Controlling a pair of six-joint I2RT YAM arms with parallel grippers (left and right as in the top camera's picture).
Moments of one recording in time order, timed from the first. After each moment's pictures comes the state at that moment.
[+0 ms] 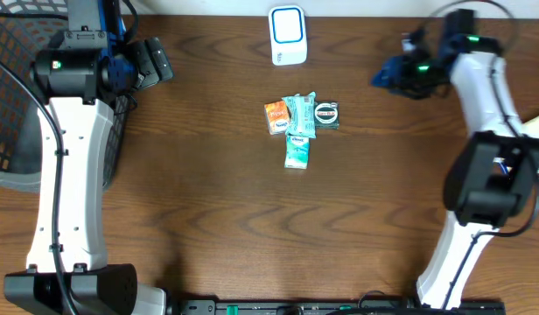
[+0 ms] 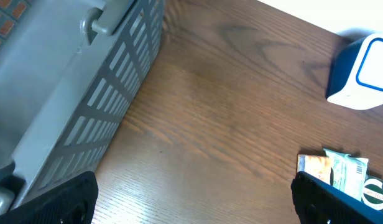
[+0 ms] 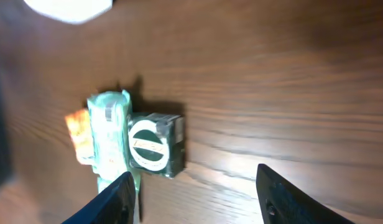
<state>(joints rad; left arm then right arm) 0.00 1.64 1.84 -1.16 -0.09 -0.36 -0.05 2.20 1.91 -1.00 -0.51 0.09</state>
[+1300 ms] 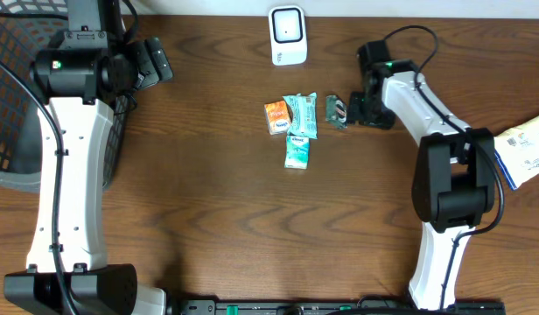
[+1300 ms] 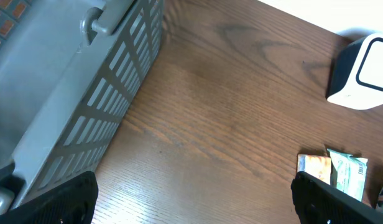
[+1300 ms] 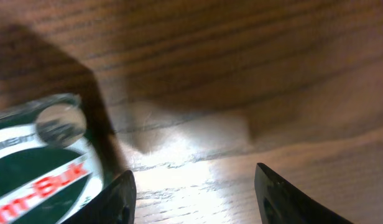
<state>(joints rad) 0.00 1.64 1.84 -1.16 -0.09 -0.36 0.17 2.18 1.67 -0.91 0.06 0.38</state>
